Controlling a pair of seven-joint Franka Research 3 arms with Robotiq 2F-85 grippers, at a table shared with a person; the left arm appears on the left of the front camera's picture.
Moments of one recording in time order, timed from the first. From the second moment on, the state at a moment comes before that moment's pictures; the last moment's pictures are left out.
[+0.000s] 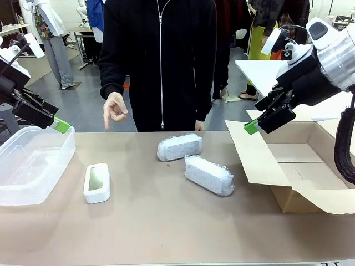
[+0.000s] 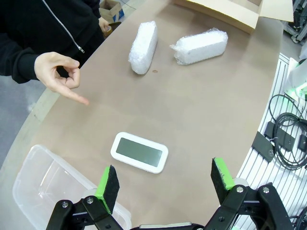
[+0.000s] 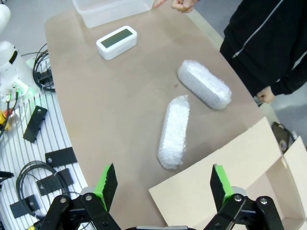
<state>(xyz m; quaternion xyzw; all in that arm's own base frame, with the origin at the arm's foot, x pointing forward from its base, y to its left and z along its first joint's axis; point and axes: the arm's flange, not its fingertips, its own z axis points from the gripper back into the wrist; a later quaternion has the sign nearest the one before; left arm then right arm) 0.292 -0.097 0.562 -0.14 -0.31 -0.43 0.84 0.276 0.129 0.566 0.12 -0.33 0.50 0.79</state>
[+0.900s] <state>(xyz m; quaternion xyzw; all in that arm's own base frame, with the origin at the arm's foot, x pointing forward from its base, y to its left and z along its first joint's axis) 0.349 -0.136 0.524 -0.01 -0.06 0.03 1.00 0.276 0.129 0.566 0.12 -0.33 0.50 0.79</state>
